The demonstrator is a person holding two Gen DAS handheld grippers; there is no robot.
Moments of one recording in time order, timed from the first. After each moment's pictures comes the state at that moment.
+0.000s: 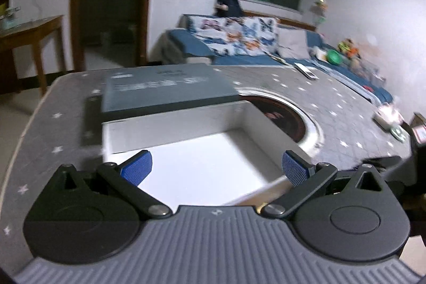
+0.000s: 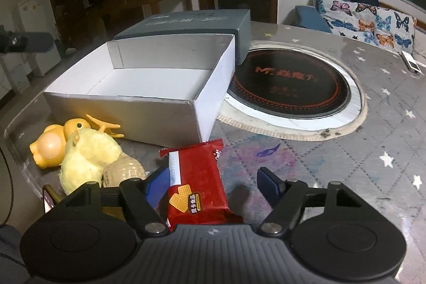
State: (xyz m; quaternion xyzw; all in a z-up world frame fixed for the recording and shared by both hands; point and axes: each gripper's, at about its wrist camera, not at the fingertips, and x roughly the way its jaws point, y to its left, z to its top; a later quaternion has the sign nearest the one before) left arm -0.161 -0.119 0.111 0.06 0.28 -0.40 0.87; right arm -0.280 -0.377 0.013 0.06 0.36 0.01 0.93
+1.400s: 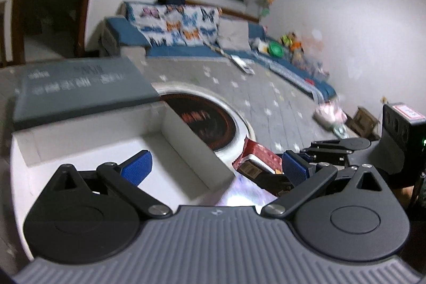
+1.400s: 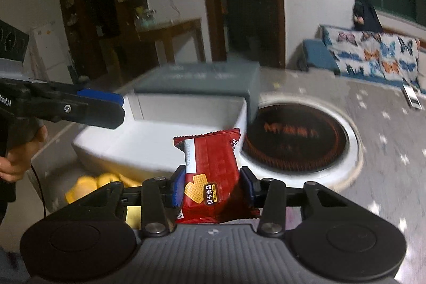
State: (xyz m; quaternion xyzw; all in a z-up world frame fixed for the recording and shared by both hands) left arm -0.146 -0.167 0.127 0.01 0.29 -0.51 0.81; right arm -0.275 -0.375 0.083 0.07 0.28 0.03 0.96
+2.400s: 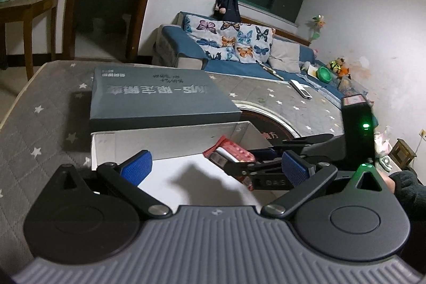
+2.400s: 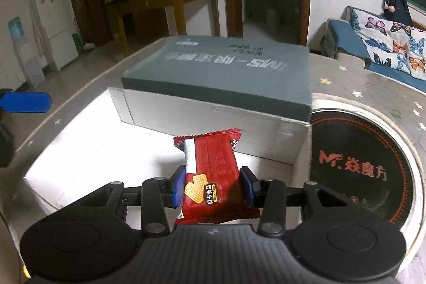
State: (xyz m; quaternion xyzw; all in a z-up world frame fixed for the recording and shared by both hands) left arm -0.101 -0.109 0.117 -0.01 0.30 -0.41 0.86; right arm -0.109 -0.331 0.039 0.04 0.37 0.06 0.93
